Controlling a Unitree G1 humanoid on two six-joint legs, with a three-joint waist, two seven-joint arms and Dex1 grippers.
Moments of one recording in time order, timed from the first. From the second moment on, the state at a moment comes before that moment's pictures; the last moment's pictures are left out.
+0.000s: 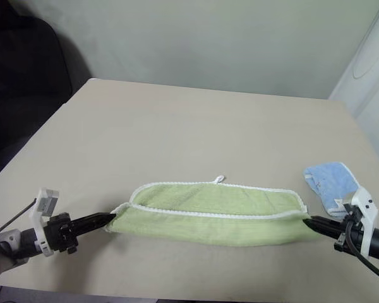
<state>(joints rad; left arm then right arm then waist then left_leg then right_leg) 0.13 0.85 0.50 -0.12 -0.82 0.81 -1.04 0.30 -0.90 -0.56 -0.43 0.73 0.78 0.99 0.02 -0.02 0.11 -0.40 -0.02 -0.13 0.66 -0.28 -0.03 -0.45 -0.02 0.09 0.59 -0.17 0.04</state>
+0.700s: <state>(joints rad) -0.24 0.72 0.35 0.22 -0.66 0.67 -0.88 -0.12 -0.87 -0.21 -0.01 0.46 0.59 0.90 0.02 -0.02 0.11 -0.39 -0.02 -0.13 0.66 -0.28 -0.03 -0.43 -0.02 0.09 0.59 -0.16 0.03</state>
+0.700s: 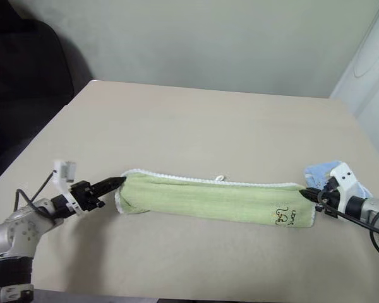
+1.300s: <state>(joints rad) -0.30 0.69 0.29 0.31 -0.56 0.61 -0.93 -0.16 -0.84 -0.15 0.08 0.36 0.55 0.88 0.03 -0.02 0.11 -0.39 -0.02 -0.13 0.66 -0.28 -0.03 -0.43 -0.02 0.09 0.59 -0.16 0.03</state>
